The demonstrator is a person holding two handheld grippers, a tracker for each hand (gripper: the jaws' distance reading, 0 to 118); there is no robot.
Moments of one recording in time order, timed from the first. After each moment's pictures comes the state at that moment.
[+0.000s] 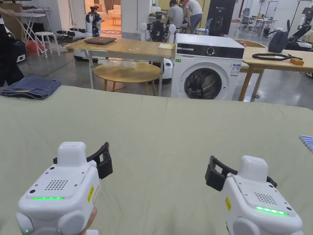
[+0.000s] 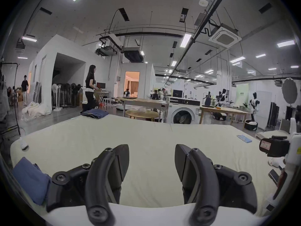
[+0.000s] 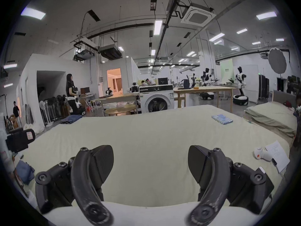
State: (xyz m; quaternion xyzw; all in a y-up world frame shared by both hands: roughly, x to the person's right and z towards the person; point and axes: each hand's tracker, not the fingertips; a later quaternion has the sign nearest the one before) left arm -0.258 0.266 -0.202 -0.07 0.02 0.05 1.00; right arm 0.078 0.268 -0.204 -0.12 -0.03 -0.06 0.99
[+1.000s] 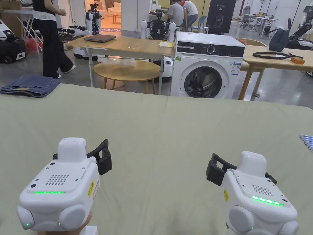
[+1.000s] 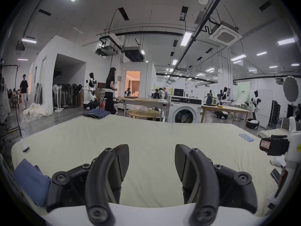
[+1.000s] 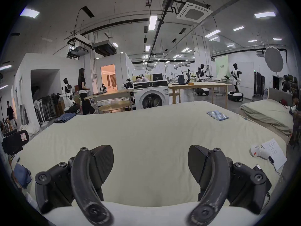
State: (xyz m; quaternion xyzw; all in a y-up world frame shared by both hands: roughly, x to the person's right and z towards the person) left arm -0.258 0.269 -0.211 -0.07 0.02 0.05 1.00; right arm 0.077 0.272 -0.217 -0.14 -0.06 -0.06 0.99
